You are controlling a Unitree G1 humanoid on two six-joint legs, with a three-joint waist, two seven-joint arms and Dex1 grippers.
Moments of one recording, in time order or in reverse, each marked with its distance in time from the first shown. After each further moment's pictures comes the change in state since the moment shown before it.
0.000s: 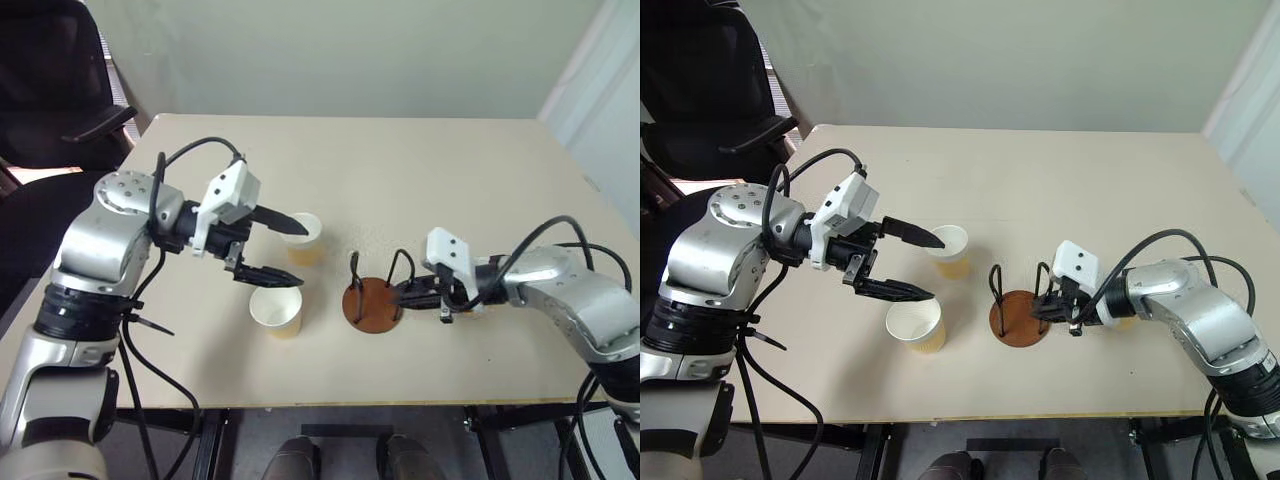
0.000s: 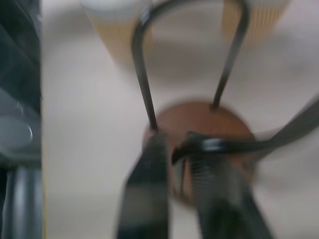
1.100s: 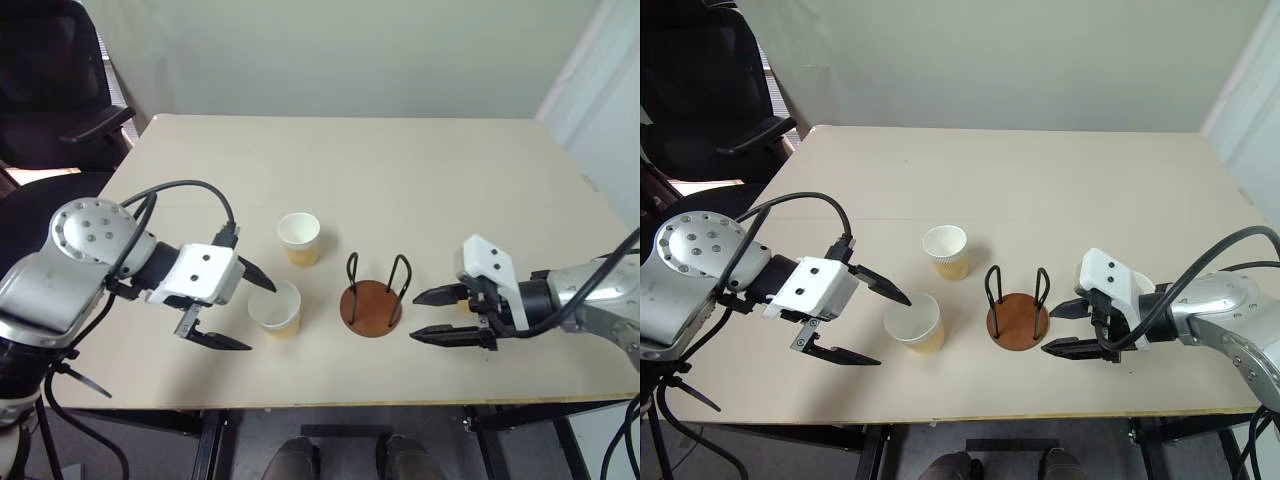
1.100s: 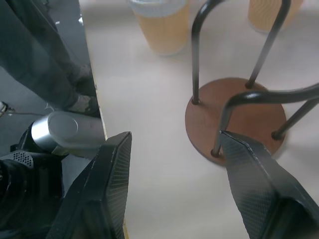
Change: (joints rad) left arm 0.241 0.316 -0.032 -0.252 0.067 -0.344 -0.060; right arm 0.118 -0.139 -0.274 -0.250 0.284 0.205 -0.029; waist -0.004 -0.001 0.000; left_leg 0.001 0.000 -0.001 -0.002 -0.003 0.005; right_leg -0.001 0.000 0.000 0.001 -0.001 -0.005
